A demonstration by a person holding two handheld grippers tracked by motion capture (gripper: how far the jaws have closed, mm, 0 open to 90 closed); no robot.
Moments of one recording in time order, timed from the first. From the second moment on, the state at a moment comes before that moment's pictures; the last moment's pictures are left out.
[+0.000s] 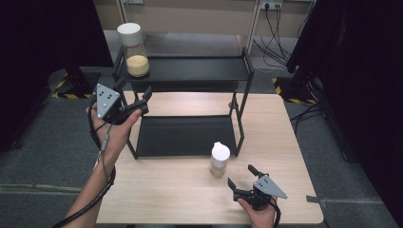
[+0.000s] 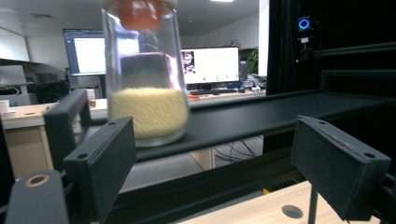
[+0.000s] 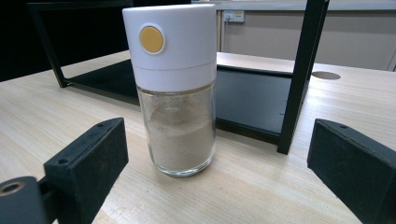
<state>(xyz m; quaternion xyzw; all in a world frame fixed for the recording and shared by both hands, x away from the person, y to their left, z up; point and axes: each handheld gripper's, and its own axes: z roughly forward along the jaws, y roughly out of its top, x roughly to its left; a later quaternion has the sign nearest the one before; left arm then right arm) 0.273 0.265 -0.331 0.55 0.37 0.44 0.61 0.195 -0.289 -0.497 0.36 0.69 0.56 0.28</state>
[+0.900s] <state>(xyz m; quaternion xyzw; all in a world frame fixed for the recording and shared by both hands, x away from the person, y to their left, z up) 0.249 0.259 -0.382 0.57 0.38 0.41 0.60 0.194 -0.289 -0.497 0.36 0.69 0.56 0.29</state>
